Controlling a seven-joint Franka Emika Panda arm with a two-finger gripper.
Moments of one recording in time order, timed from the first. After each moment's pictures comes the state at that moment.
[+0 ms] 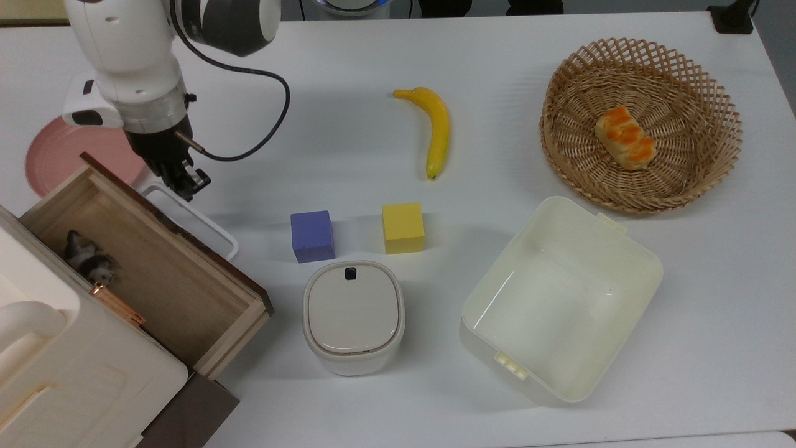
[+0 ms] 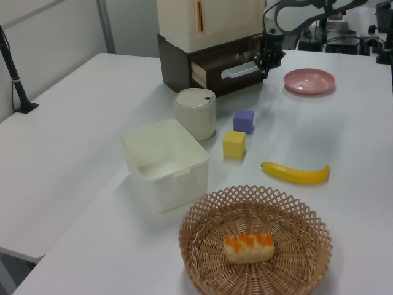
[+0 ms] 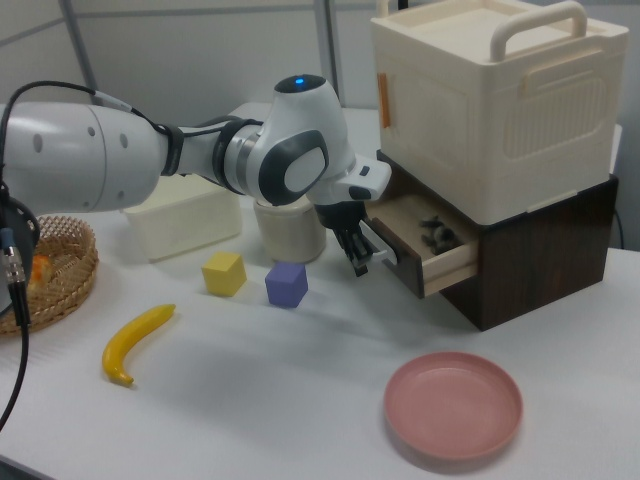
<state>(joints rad) -0.25 0.40 0.00 -1.60 -0.05 2.20 0.44</state>
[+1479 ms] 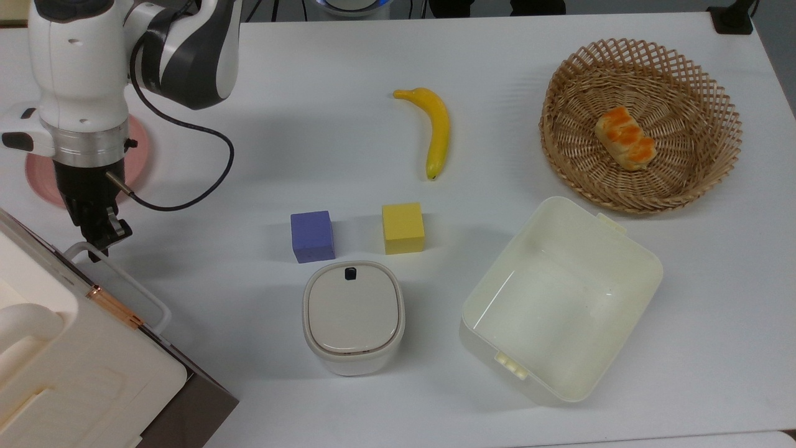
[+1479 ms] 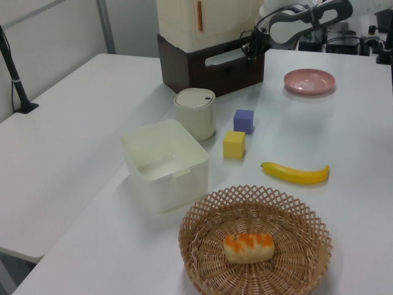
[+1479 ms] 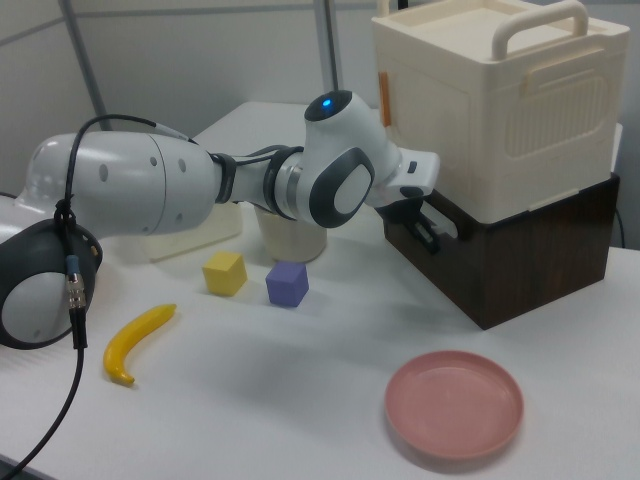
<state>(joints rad) -0.30 0.58 -0.03 -1.43 -0.14 2.51 0.47</state>
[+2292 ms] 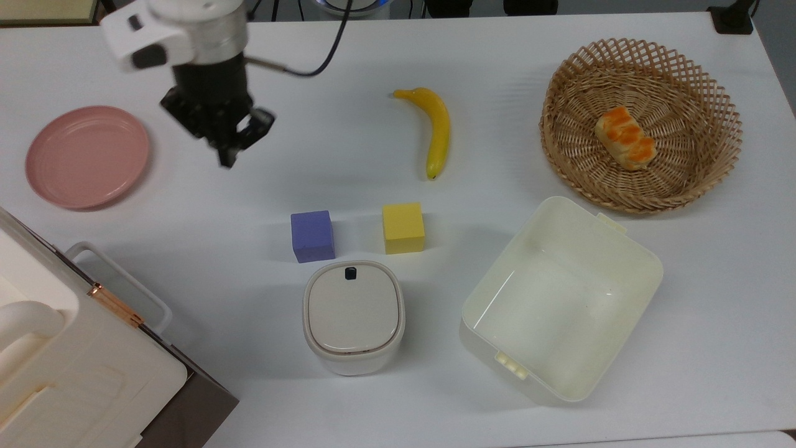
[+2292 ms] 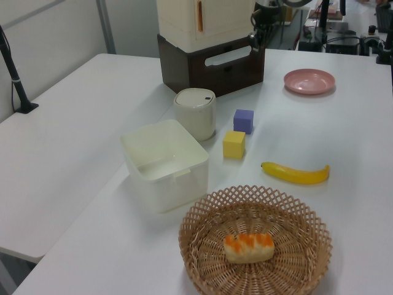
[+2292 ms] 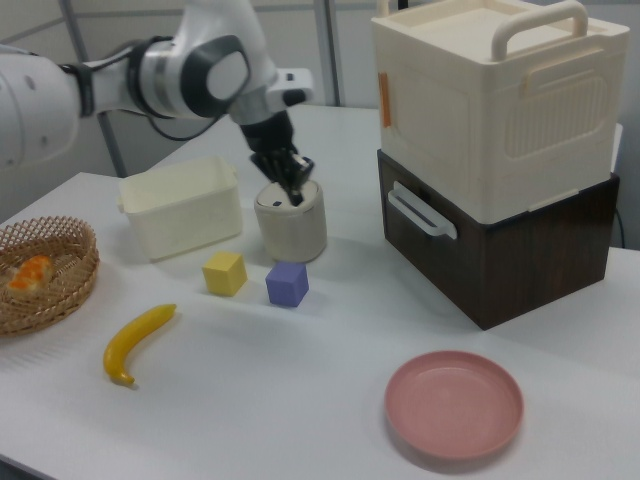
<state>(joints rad) -0.25 0.25 0.18 -1.53 -0.14 2.00 0.17</state>
